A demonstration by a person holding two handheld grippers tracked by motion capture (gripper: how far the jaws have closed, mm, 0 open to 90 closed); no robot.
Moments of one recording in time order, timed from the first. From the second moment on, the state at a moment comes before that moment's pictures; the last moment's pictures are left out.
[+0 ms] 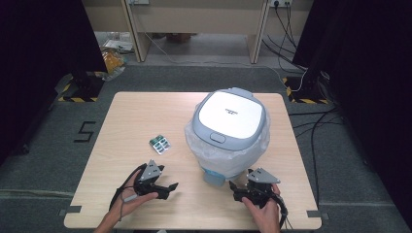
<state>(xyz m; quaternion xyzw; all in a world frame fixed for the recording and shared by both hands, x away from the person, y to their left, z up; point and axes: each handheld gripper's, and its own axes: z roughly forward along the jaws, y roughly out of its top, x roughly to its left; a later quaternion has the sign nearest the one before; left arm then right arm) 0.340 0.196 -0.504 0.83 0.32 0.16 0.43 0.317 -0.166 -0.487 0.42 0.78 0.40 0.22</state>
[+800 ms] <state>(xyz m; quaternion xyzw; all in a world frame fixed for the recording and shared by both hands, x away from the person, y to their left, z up) 0.343 0.160 -0.498 0.85 0.28 0.16 0.43 0.348 -0.161 -0.491 0.41 0.78 0.40 0.23</state>
